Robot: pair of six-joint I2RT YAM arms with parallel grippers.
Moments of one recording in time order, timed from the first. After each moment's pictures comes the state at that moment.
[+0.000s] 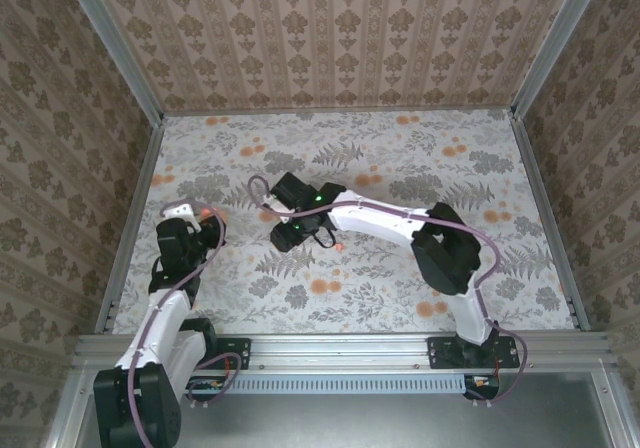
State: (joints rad) left arm 0.04 0.82 0.27 0.08 0.25 -0.43; right arm 0.91 2.08 1.68 -0.68 -0.13 0.16
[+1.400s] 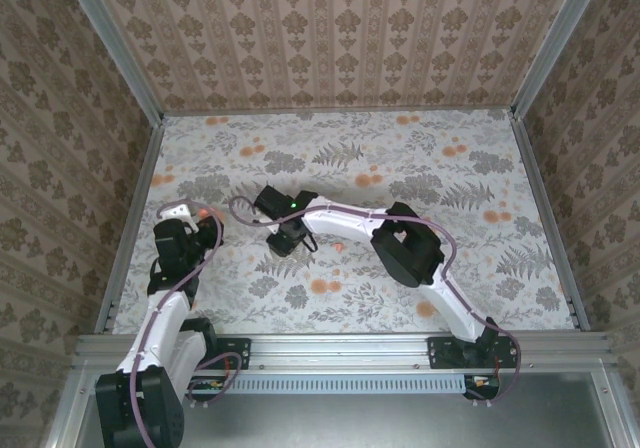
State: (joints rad) left arm 0.06 0.79 0.27 0.06 0.25 -0.44; right arm 0.94 2.30 1.82 -0.74 -0.03 0.06
